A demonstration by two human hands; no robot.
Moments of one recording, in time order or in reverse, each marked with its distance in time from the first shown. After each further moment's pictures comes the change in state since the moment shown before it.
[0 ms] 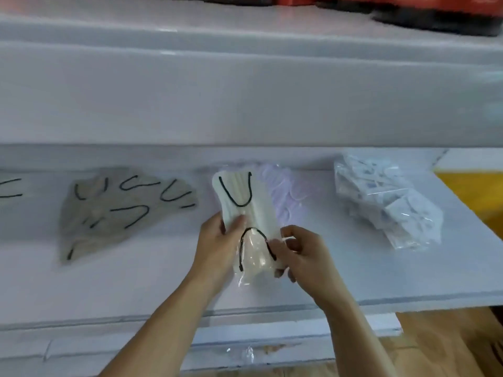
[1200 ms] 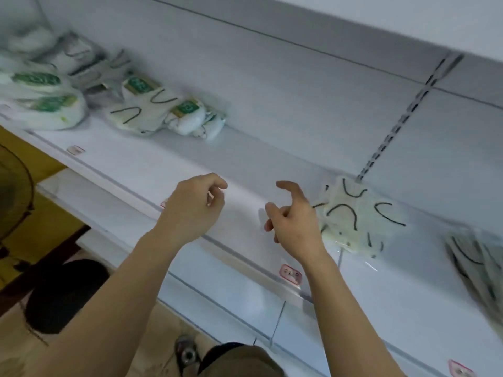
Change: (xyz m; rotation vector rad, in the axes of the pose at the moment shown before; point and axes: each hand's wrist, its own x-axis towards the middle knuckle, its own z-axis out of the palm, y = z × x) left_hand 0.015 0.026 -0.818 0.807 0.490 0.299; right_hand 0.033 -0.200 0.760 -0.288 -0.326 -0.308
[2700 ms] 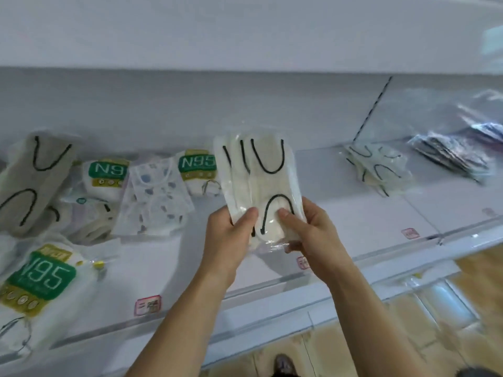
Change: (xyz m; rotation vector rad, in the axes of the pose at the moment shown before) left_hand 0.165 -0.158 -0.126 -0.857 -0.656 -0.178; right_hand 0.061 -0.178 0.235 0.572 0.556 0.317
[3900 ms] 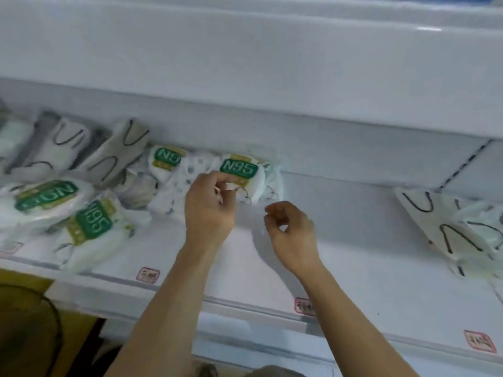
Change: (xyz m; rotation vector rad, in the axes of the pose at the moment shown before) left_hand 0.043 0.012 -0.009 0.694 0.641 0.448; right_hand 0.093 0.027 0.011 -0.532 -0.162 -0.383
